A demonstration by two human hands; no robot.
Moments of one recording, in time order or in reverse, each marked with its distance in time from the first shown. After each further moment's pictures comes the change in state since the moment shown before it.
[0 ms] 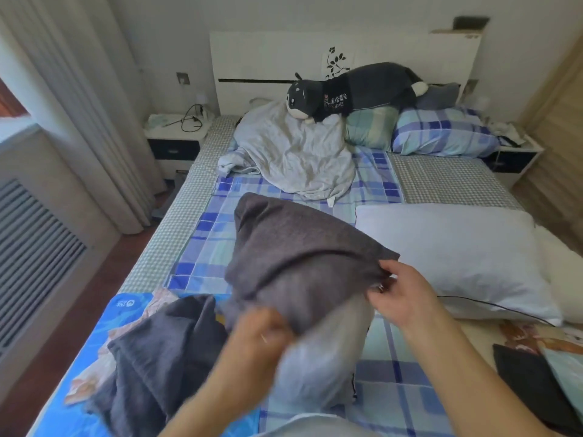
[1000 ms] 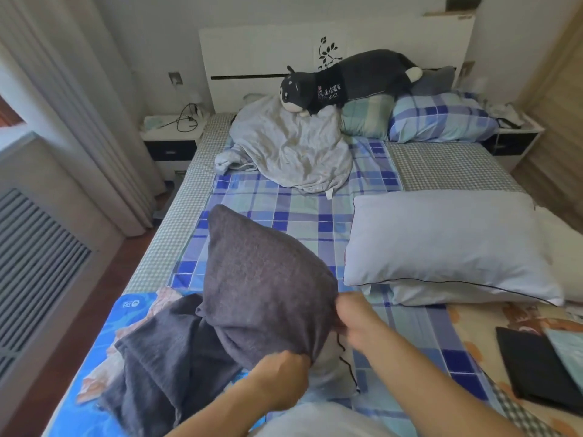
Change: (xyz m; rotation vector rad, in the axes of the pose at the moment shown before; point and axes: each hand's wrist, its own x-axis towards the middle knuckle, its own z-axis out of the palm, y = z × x) left_hand -0.024 -0.004 0.083 0.347 -0.948 -0.441; right_hand 0.047 0.087 -0.037 -0.812 0.130 -0.003
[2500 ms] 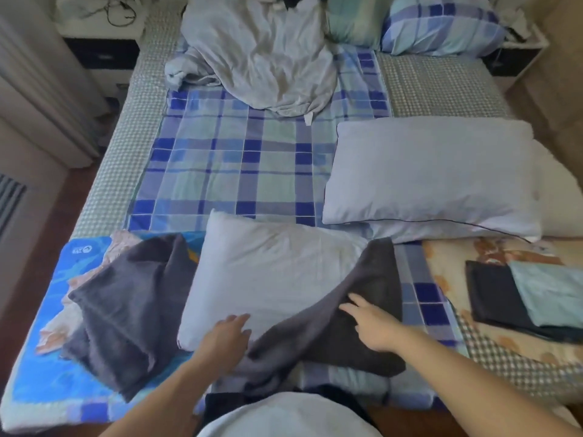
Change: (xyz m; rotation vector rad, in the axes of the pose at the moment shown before) left_hand 0.028 -0.083 0.112 -0.312 -0.136 -0.262; right_hand 0.055 0.115 -0.121 -1.493 -0.255 -0.148
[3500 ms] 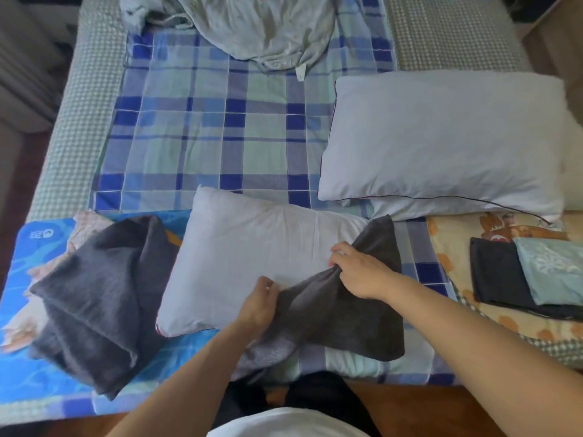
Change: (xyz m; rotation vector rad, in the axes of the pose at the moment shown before) left_hand 0.059 0.071 0.001 -0.488 -0.071 -0.022; right_hand 0.069 -0.007 -0.060 -0.064 0.080 -0.118
